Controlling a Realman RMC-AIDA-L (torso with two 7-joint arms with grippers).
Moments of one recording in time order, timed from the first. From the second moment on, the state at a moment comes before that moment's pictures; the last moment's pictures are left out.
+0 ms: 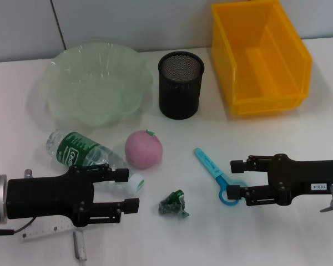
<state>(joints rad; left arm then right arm) -0.52 -2.05 0.81 0.53 1.97 1.72 -1.34 0.43 1.98 -0.87 -0.49 -1.85 -1.64 1.40</state>
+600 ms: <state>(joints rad) -0.52 -2.05 0.81 0.54 1.98 1.73 -1.34 0.42 1.98 -0.87 -0.49 -1.85 -1.65 1.40</state>
